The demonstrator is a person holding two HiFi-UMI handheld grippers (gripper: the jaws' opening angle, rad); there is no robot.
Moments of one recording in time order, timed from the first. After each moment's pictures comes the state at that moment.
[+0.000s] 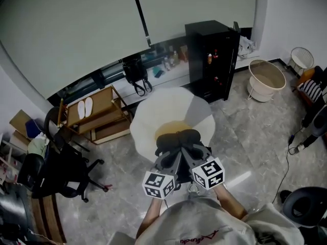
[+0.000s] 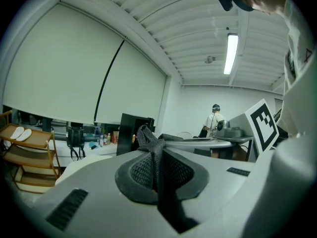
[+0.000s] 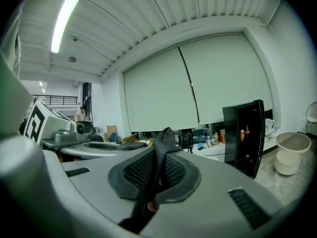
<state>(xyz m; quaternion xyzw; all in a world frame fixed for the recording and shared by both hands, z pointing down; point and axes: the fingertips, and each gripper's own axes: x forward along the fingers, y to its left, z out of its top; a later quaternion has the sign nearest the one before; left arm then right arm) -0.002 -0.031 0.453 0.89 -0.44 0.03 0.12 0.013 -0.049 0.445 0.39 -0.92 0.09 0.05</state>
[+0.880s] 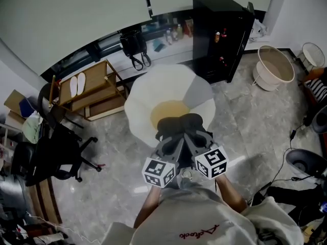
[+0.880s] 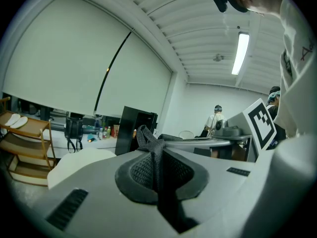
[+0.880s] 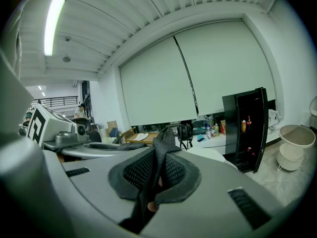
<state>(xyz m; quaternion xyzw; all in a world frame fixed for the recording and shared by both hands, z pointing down) 0.023 -0.113 0.493 0.88 -0.45 0.03 0.17 0.035 -0.132 0.488 0.37 -0.92 0.13 0.08</state>
